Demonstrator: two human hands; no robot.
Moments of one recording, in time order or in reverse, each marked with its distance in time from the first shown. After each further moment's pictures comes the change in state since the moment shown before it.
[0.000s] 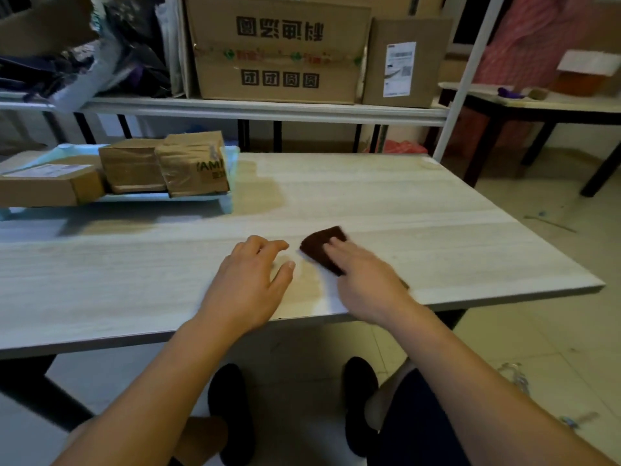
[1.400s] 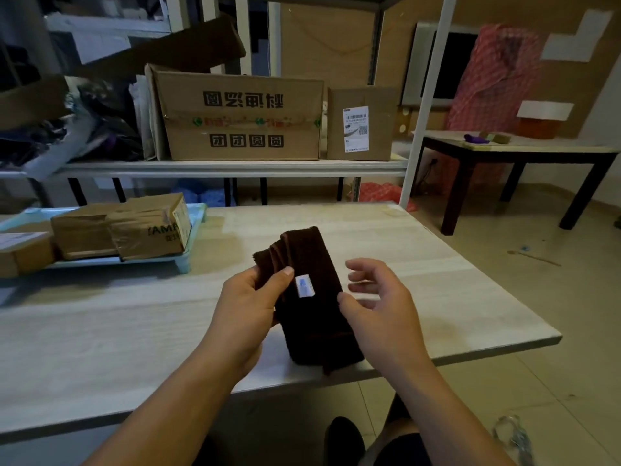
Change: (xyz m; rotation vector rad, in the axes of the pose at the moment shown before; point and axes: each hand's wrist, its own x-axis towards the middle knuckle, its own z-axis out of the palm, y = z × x) left_hand 0.038 0.113 -0.006 -1.230 0.057 -0.287; right_hand -0.030 0.033 -0.071 0.756 0.474 0.176
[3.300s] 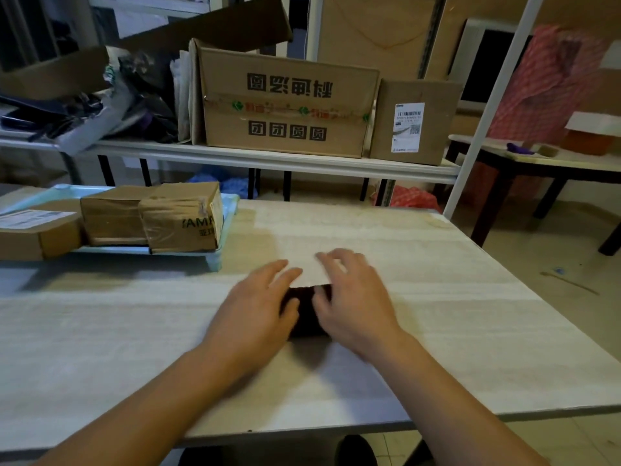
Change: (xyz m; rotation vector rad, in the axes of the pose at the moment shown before) left_hand 0.069 -0.045 -0.082 1.239 -0.004 0.446; right_hand 0.087 0.025 0.103 -0.816 -0.254 -0.452
